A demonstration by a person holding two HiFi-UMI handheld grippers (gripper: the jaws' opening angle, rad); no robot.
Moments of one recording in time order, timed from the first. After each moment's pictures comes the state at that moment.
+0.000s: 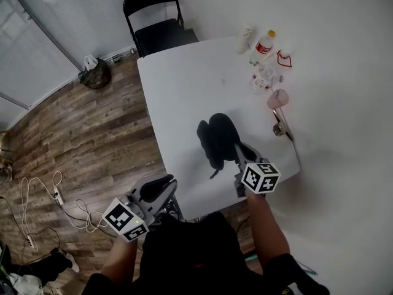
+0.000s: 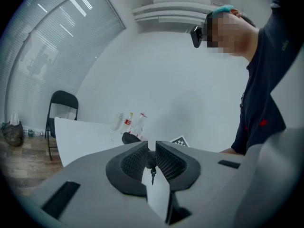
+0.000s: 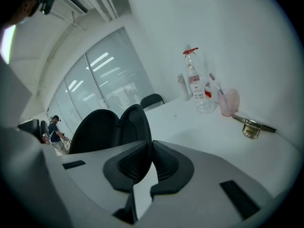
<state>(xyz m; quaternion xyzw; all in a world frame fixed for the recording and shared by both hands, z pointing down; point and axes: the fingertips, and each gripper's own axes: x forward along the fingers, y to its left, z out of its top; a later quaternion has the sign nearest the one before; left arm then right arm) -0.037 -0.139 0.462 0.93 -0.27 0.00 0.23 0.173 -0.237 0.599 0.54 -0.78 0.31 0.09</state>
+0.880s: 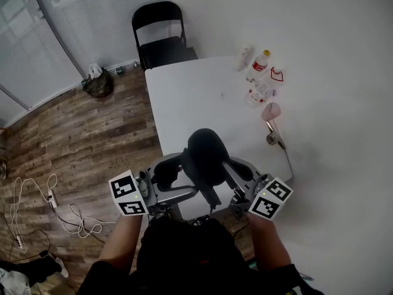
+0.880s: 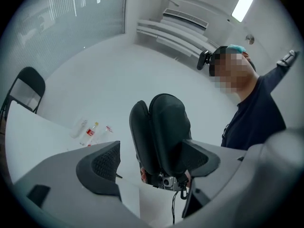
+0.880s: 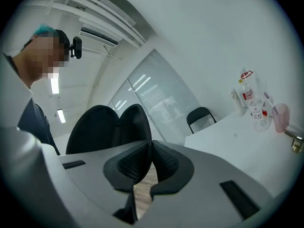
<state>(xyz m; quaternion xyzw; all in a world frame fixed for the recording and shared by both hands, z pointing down) -0.015 -0.130 0.371 0.95 -0.09 -0.15 0.26 0.065 -0.158 0.399 0.34 -0.90 0.27 -0.06</state>
